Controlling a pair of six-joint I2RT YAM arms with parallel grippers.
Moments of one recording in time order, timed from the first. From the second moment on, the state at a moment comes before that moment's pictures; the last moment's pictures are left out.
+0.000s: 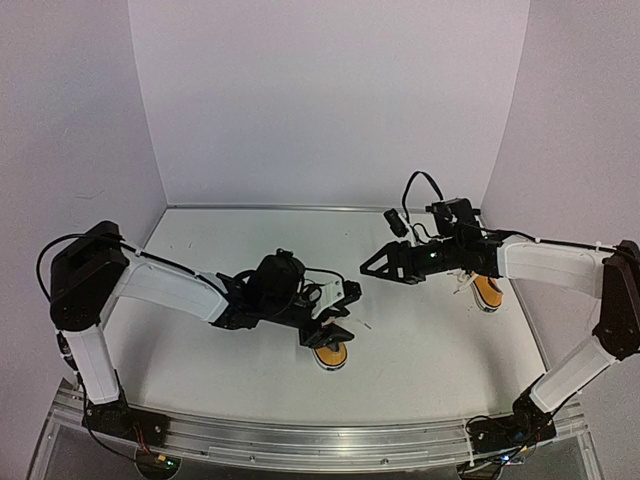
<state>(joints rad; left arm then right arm) -1.03 1.86 1.03 0.29 0.37 0.29 0.54 1.51 1.00 -0.14 -0.68 0.43</state>
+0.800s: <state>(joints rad) -0.95 1.66 0.83 0.22 0.31 0.08 0.72 1.74 0.99 -0.14 -0.67 0.28</state>
